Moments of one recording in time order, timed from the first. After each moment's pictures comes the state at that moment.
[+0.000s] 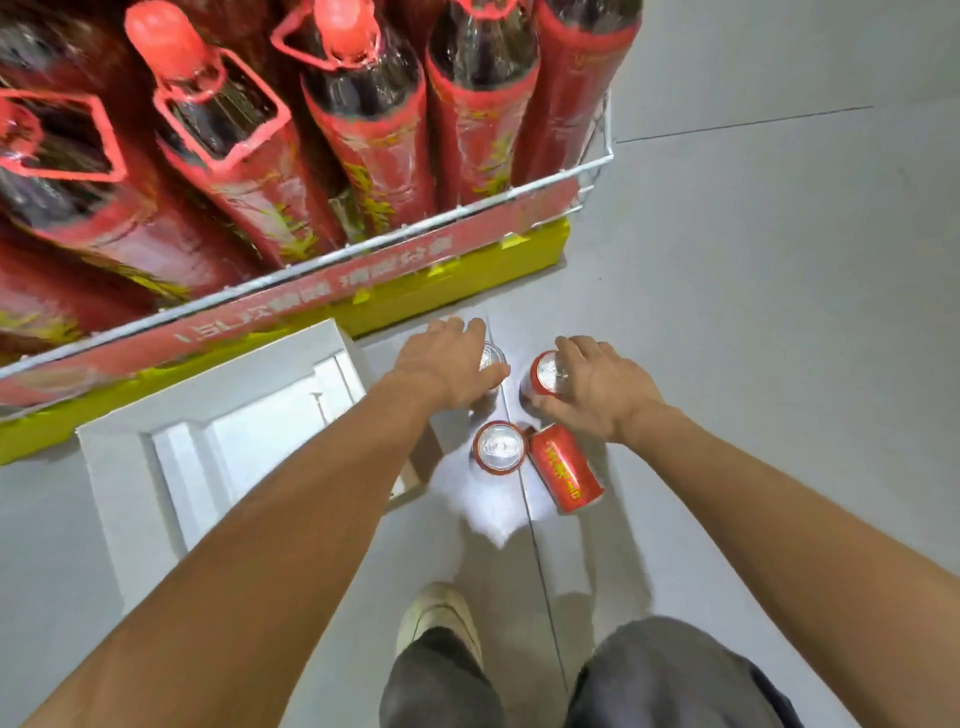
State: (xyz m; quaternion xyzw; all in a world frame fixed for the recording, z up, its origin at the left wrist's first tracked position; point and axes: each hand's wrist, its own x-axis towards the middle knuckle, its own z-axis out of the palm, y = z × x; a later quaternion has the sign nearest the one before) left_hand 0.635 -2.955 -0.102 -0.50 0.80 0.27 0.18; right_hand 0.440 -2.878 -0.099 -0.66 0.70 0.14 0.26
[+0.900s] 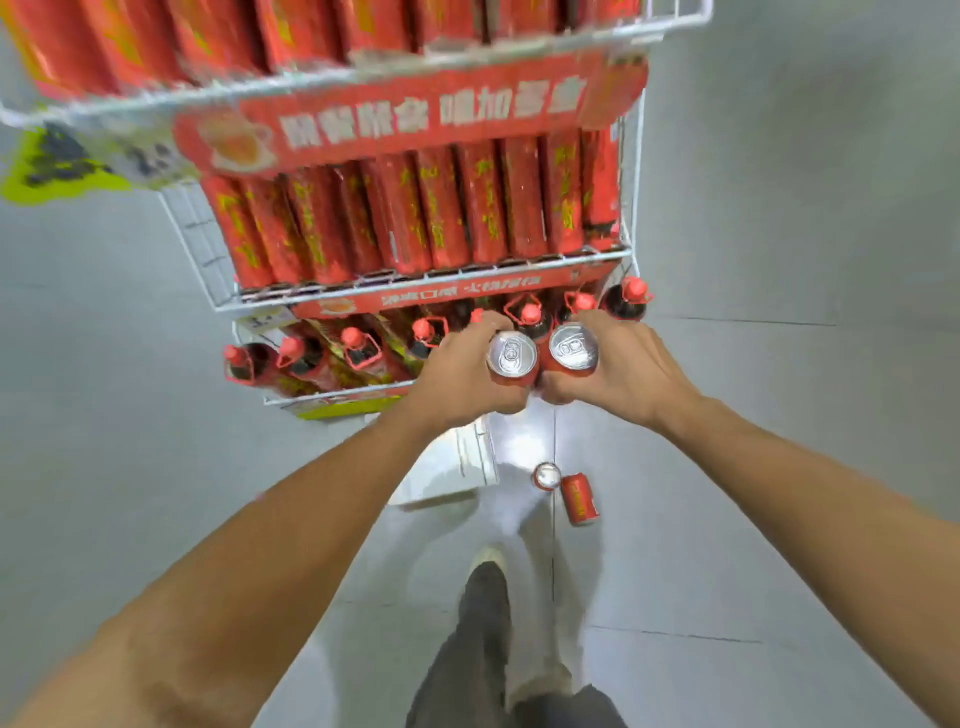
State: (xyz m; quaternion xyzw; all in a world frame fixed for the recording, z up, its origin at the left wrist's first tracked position) left_hand 0.743 -2.891 0.372 -0.60 0.66 0.41 -0.19; right_hand 0.525 -2.901 0.392 -0.73 0.60 -0.11 0.30
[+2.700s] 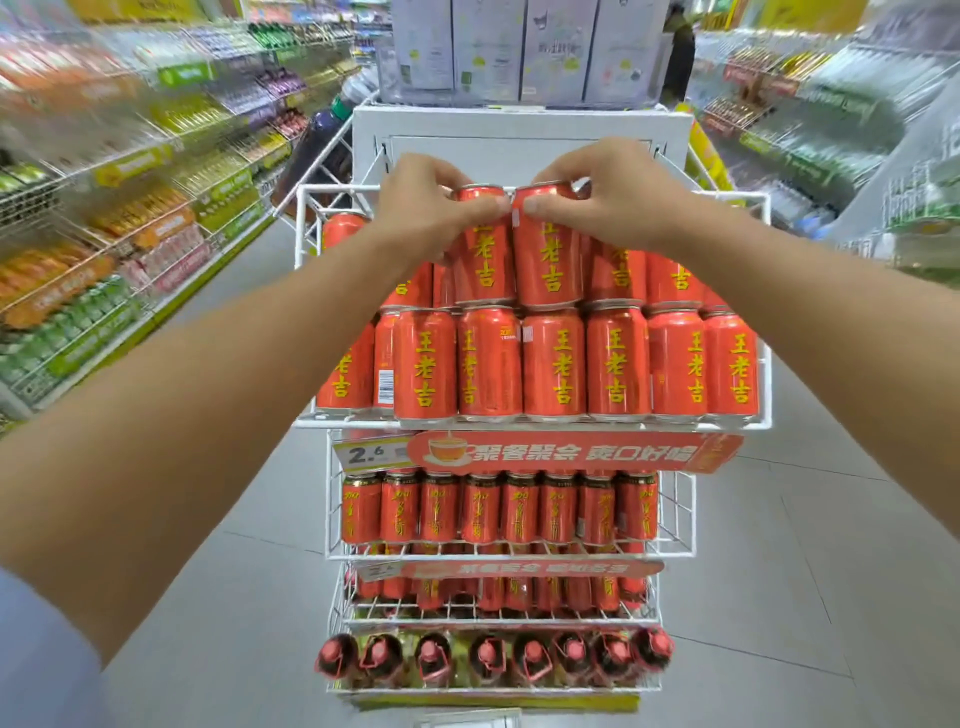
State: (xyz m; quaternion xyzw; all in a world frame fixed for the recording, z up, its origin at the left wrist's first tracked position) left_hand 0.941 -3.157 1.026 -0.62 0.59 0.21 -0.47; right_hand 0.723 -3.183 1.057 -0.88 0.36 -0.30 0.04
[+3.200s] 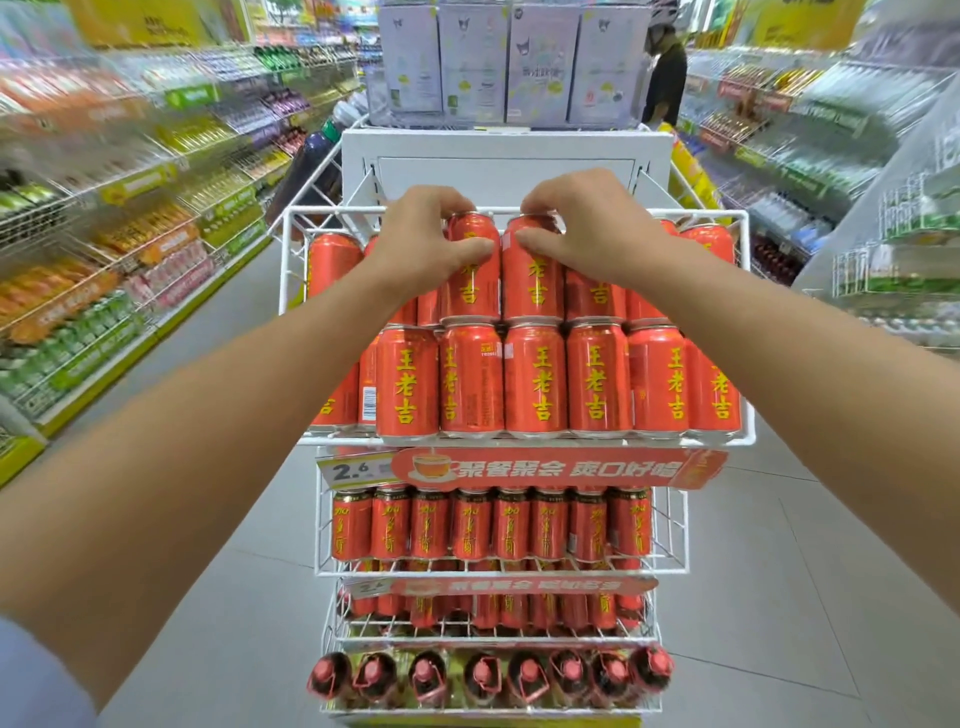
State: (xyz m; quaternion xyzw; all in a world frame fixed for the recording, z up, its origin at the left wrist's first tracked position) left_hand 0.927 -3.156 1.020 -0.62 0.67 0.08 -0.41; right_hand 0.719 -3.193 1.047 -0.89 0.36 -0.26 -0.09
